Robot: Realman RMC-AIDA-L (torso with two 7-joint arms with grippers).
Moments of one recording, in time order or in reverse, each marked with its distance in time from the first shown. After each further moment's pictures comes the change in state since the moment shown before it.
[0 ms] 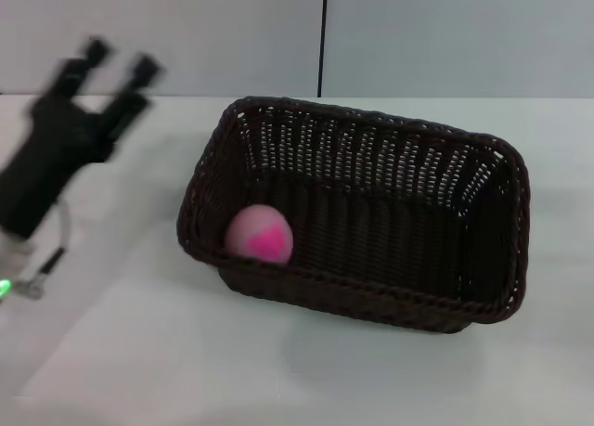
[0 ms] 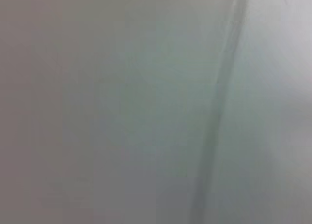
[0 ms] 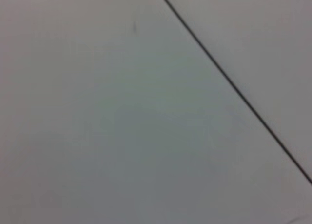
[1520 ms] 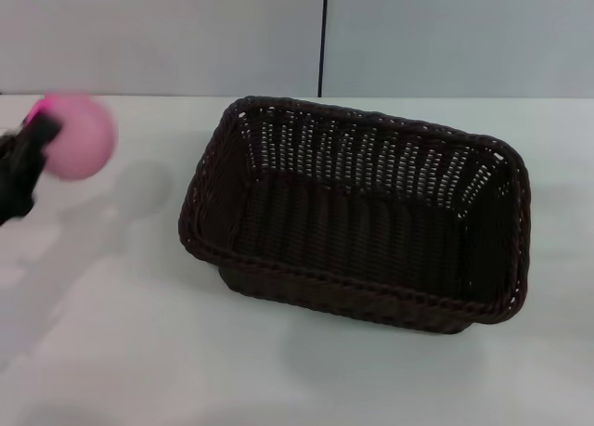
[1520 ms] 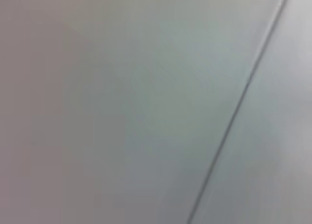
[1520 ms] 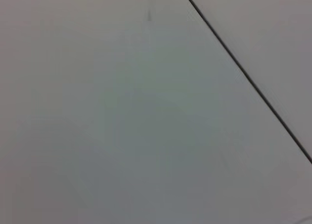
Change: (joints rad) left arm 0.178 0.008 -0.003 0.269 0.035 0.100 -0.264; right arm 0.006 0.000 -0.035 -0.033 -0.010 0.016 -0.013
